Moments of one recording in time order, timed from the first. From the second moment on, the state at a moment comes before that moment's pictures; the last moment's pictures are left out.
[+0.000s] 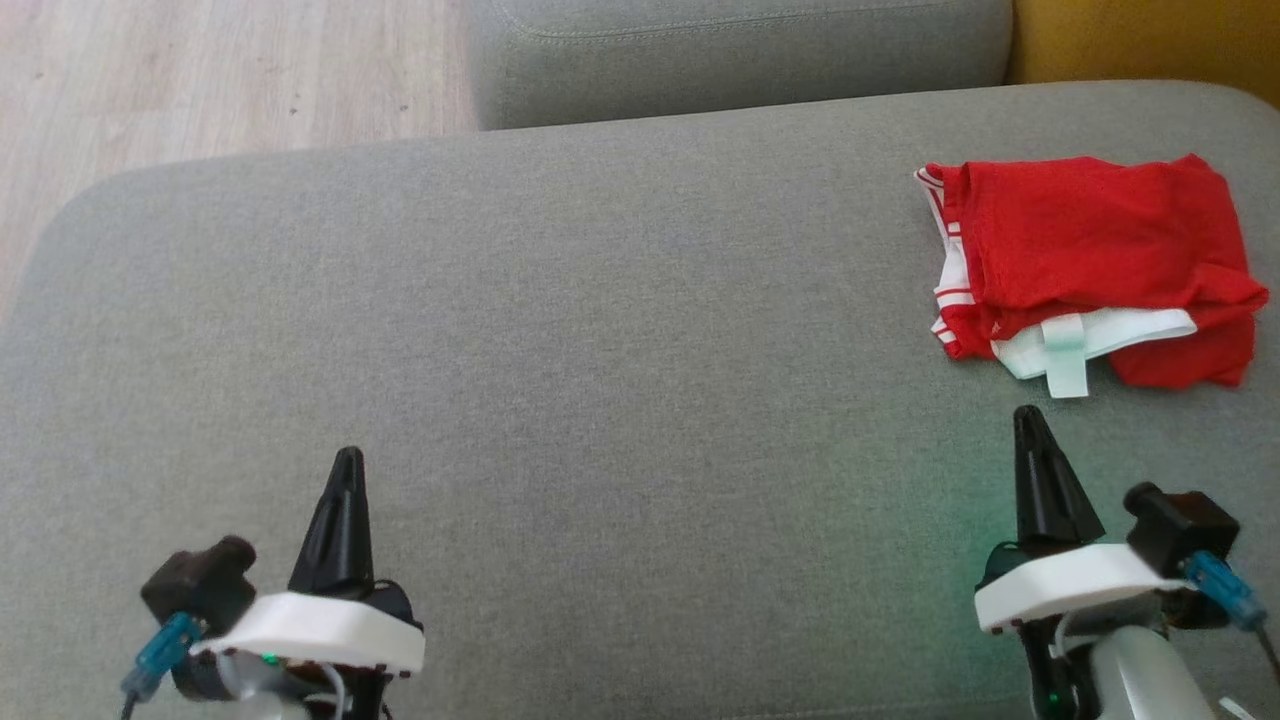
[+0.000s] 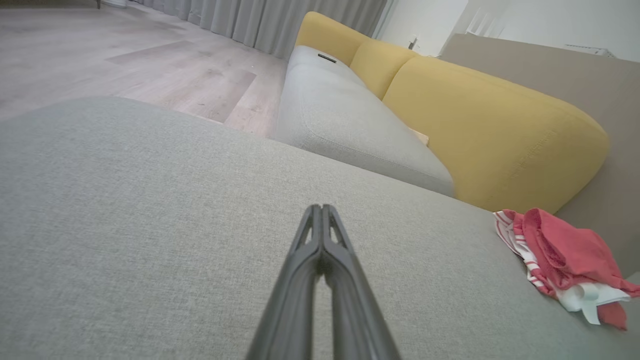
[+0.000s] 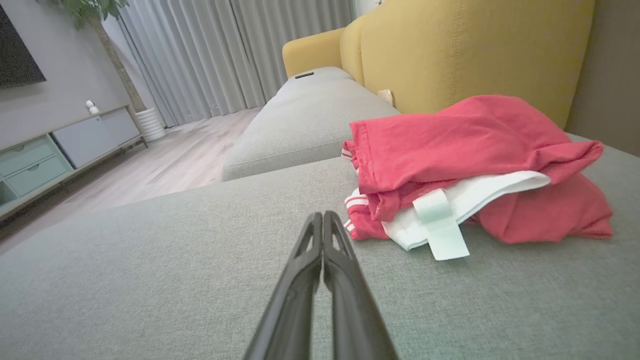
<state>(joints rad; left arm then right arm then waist) 0.04 0.04 -0.12 0.18 -0.43 -0.04 -0.24 -0.07 -0.04 0.00 0.36 0.22 0.13 -0.23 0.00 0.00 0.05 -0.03</state>
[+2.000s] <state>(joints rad) -0.01 0.04 -0.03 0.23 -1.03 -0.08 -0.07 -0.07 -0.04 -0.07 0.32 0.91 0.13 -0.06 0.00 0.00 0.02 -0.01</state>
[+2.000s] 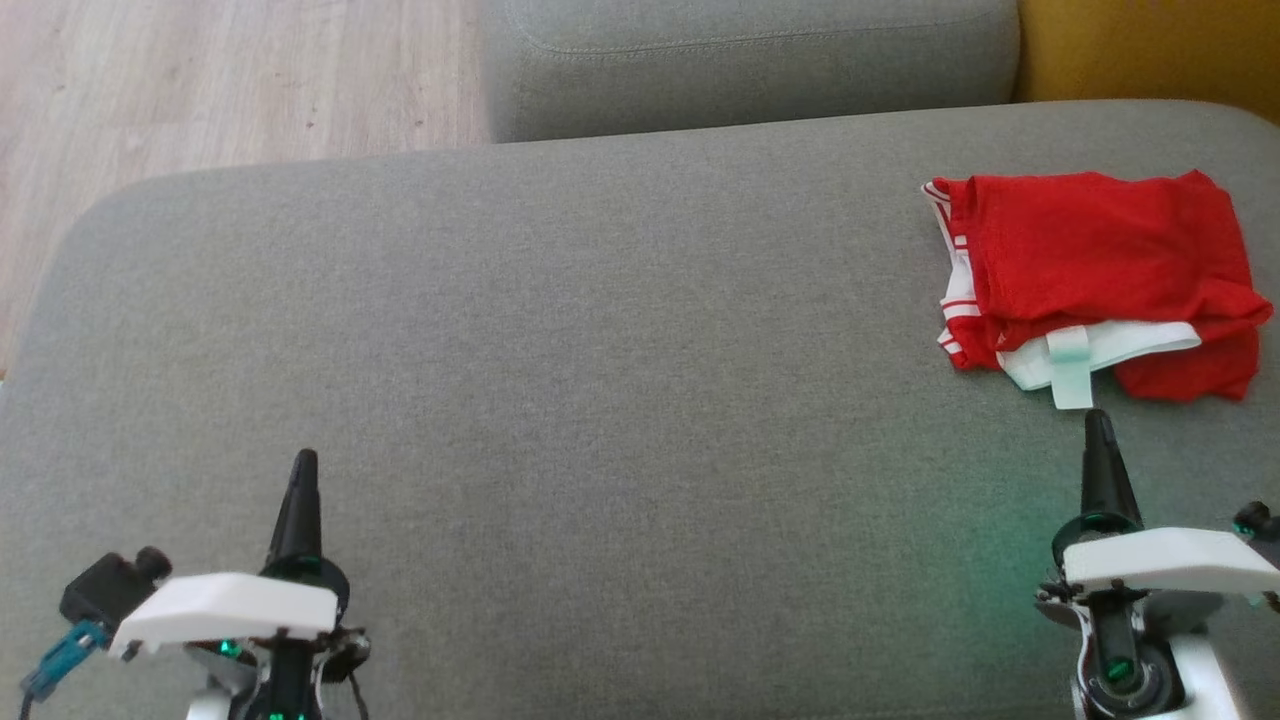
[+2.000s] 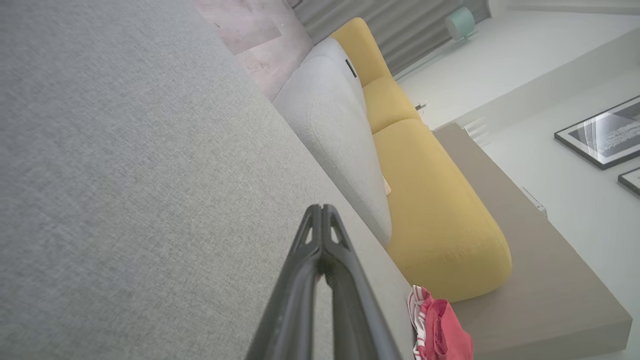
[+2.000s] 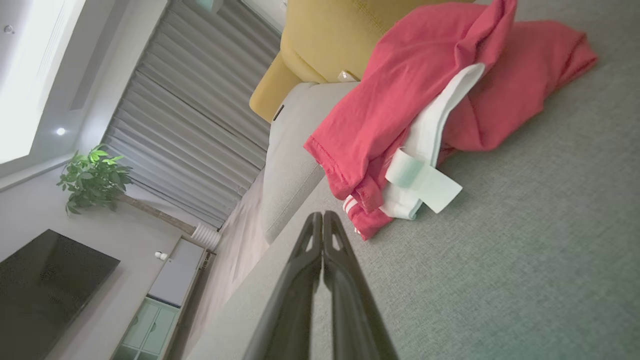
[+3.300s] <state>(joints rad) -0.03 0.04 0.04 0.26 -1.42 -0.11 0.04 -0.07 -0.04 -0.11 0.30 1.38 0.13 0.05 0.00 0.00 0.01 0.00</state>
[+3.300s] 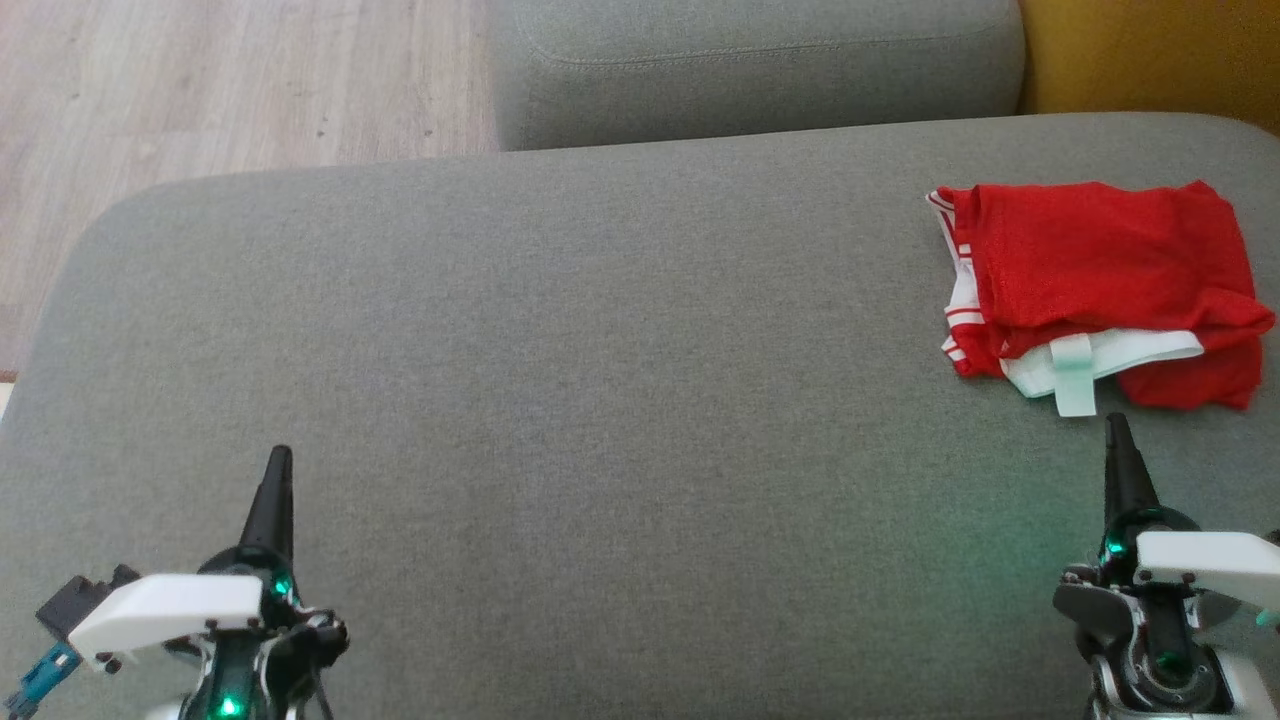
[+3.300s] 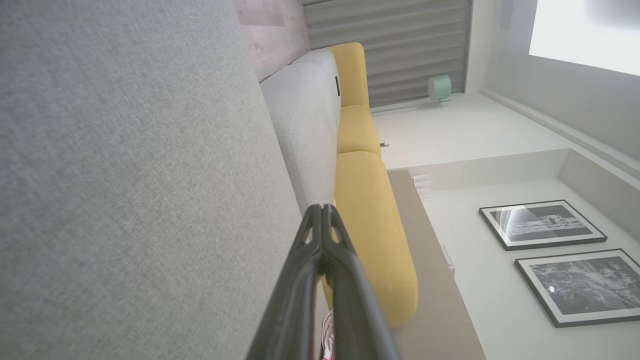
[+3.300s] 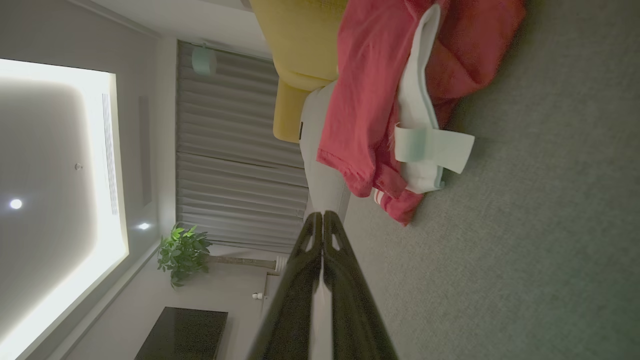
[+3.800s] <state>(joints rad) -0.05 0.04 0.06 0.27 -1.57 -0.12 0.09 -0.07 -0.04 -0.13 0.29 1.55 0.13 0.10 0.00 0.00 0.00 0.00</state>
